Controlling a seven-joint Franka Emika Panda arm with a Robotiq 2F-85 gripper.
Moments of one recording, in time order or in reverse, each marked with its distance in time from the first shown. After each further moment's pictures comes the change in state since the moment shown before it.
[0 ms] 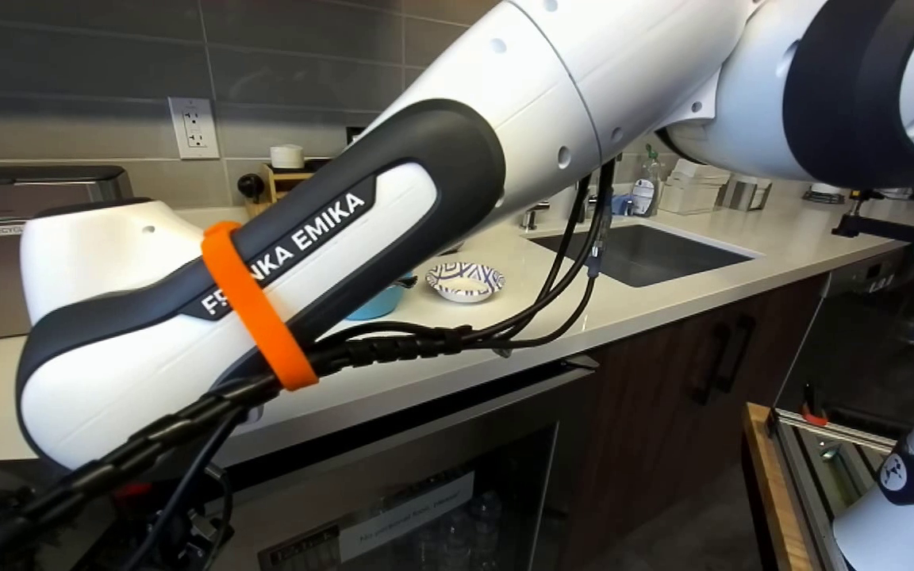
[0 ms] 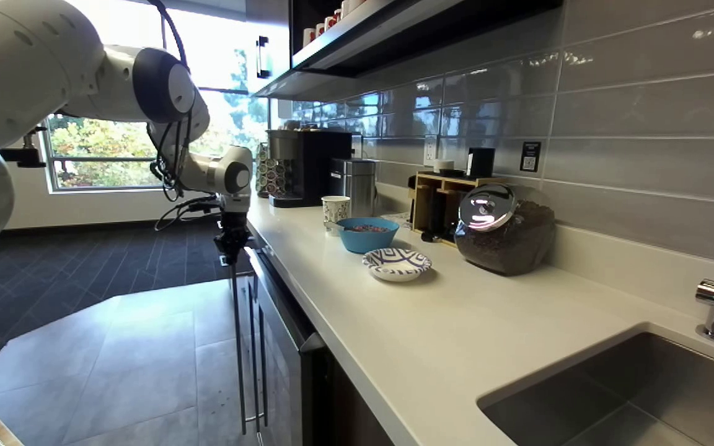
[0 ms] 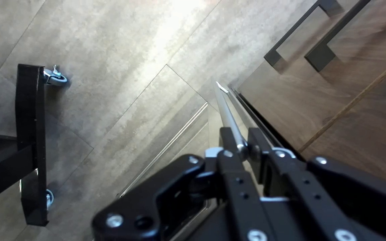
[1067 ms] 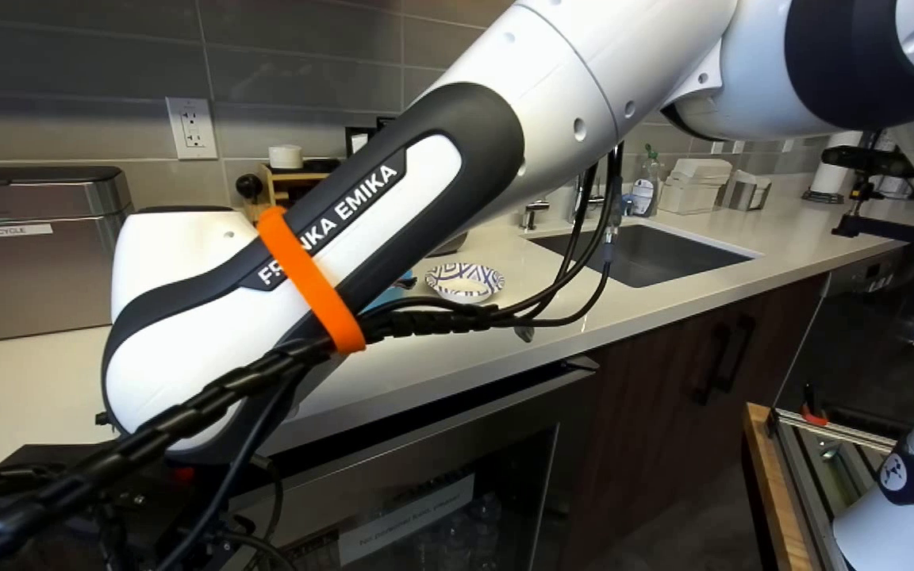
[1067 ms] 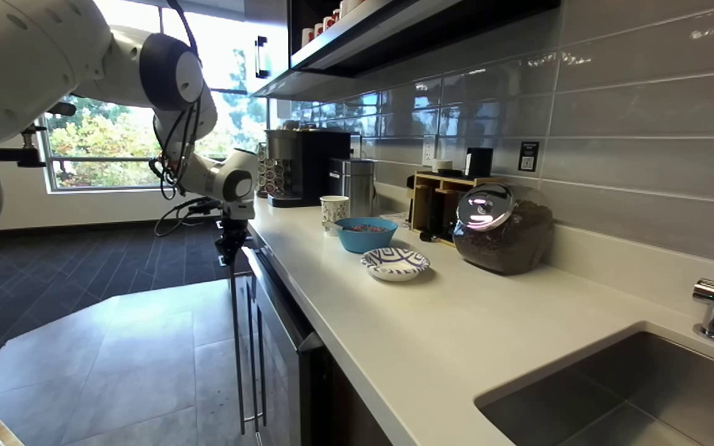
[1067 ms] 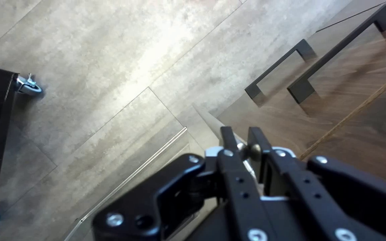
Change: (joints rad) arm -0.106 -0.074 0.111 -0.190 0.069 0.209 -0.234
